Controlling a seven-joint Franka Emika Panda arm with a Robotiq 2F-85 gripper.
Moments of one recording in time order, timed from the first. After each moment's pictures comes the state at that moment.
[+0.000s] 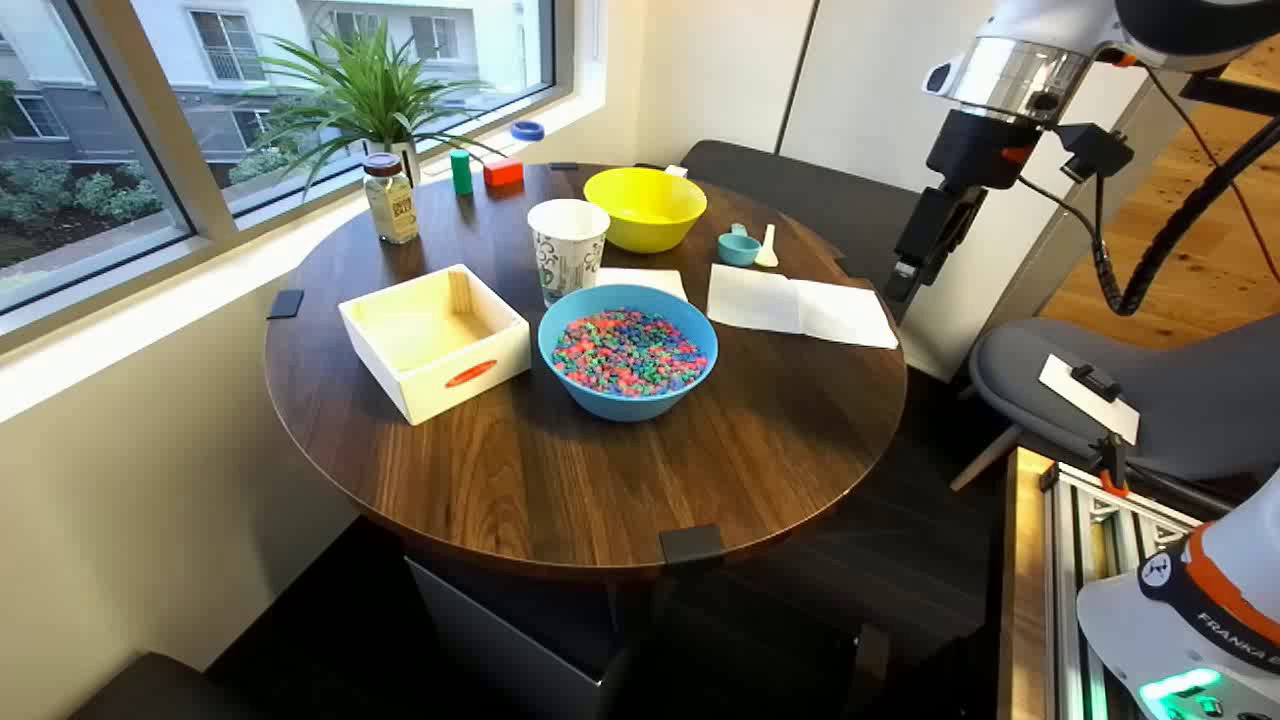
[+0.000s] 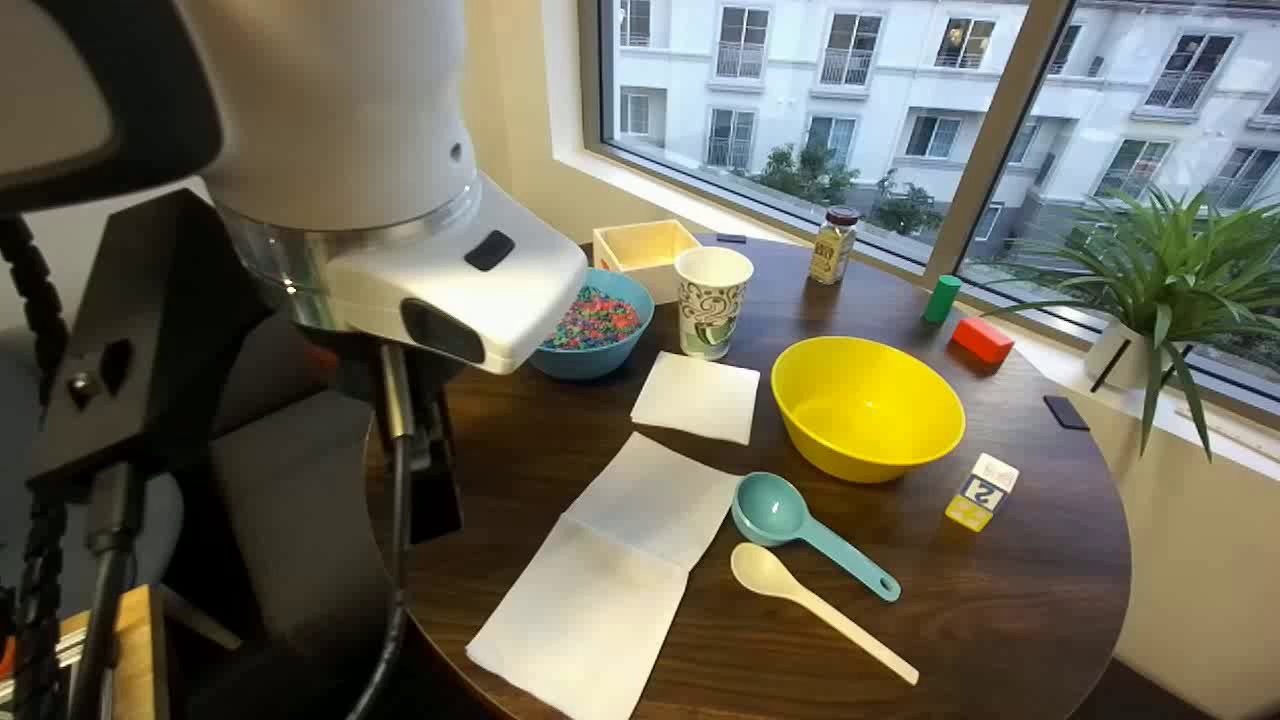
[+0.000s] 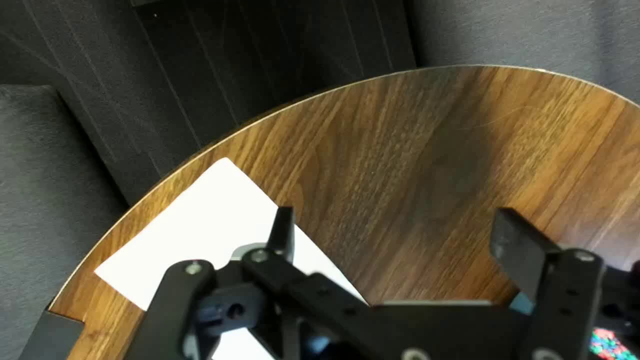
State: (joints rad) arm -0.02 -0.49 -0.12 -2.48 0.15 1.97 0.01
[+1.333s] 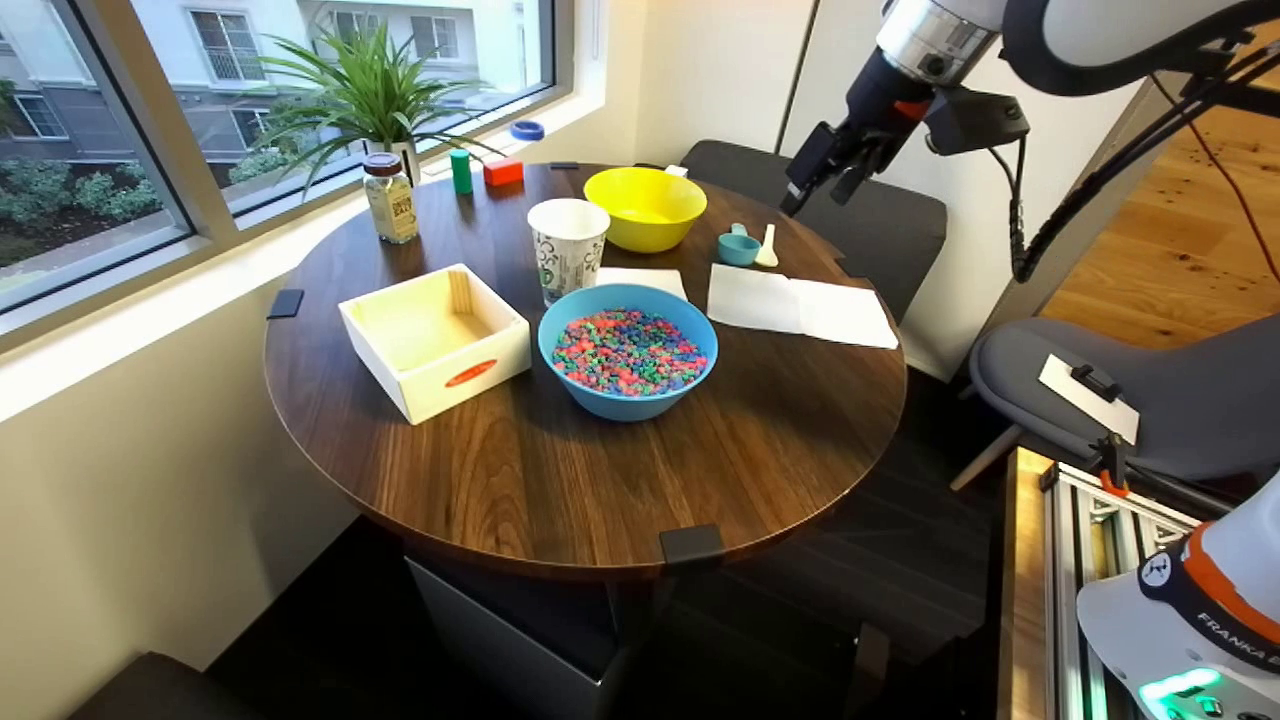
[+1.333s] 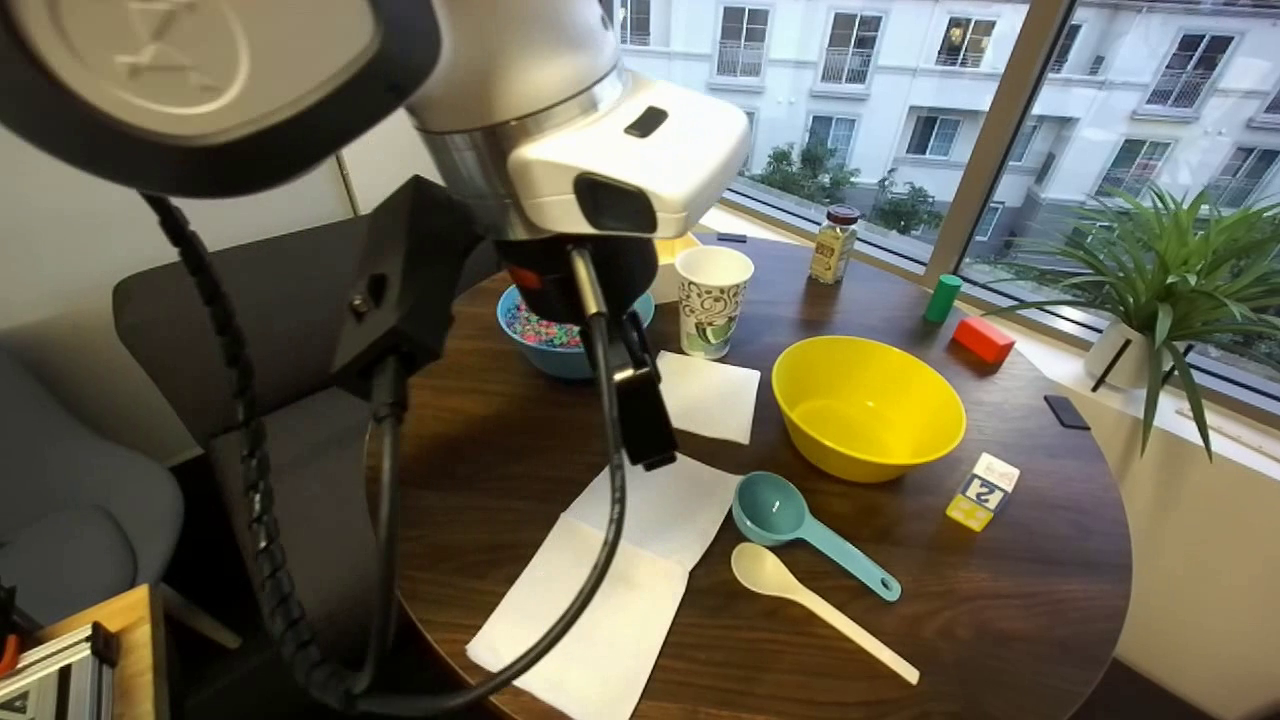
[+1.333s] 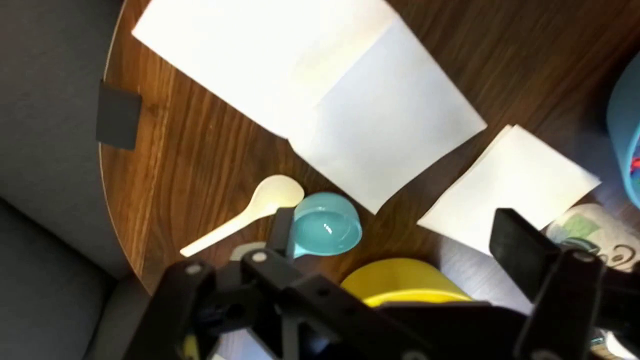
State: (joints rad) arm -0.12 -0.30 -0.01 -2.34 -0.06 2.35 0.28
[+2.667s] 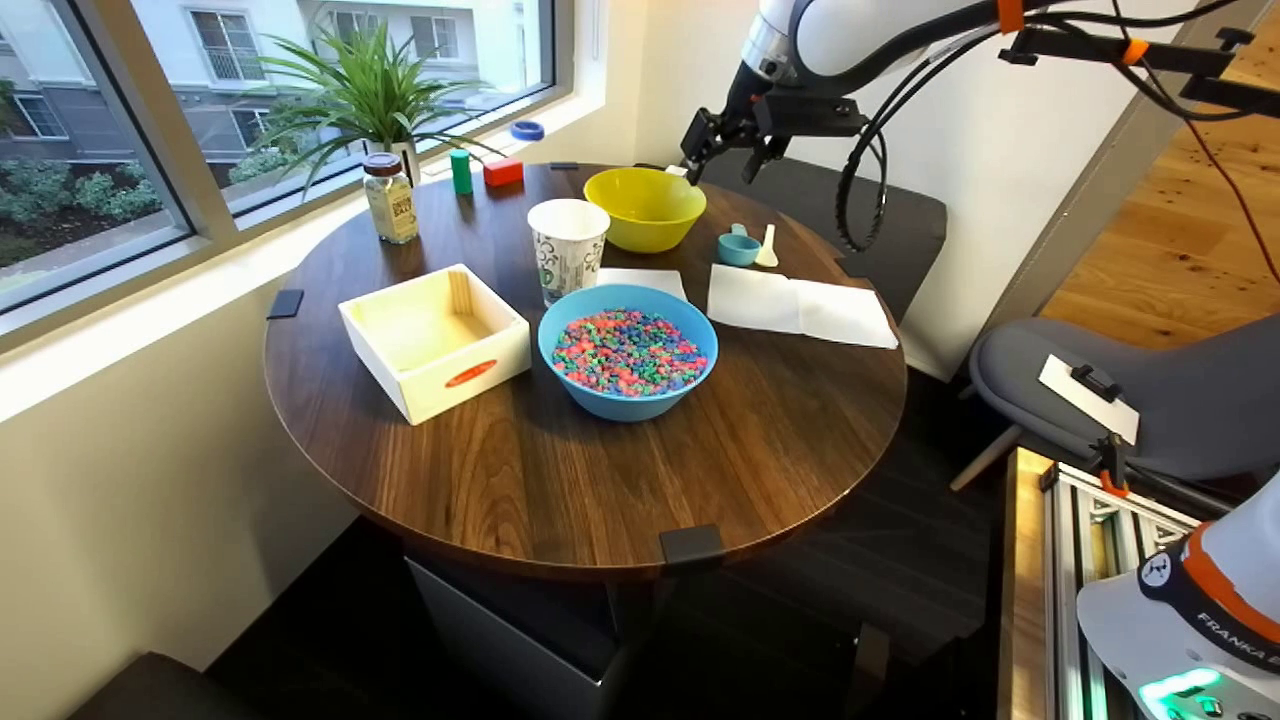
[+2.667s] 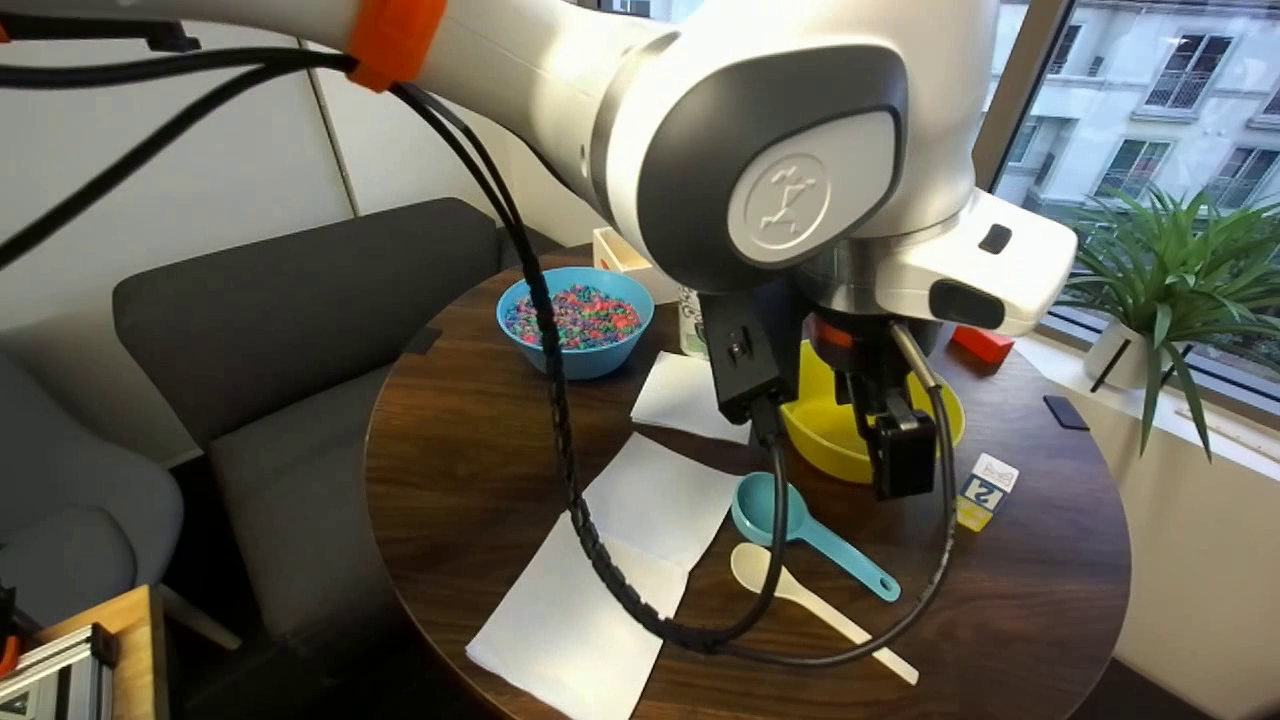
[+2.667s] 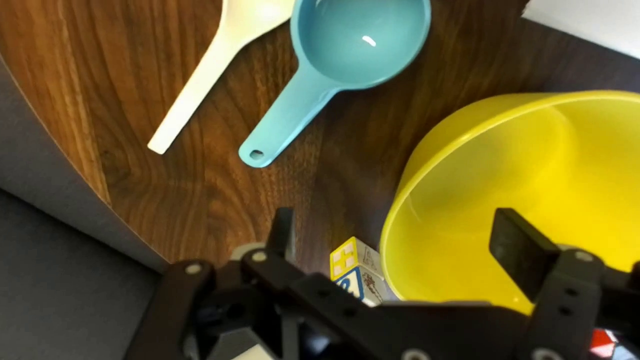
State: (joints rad) arm -0.14 0.23 -0.10 -1.83 -0.06 2.38 0.41
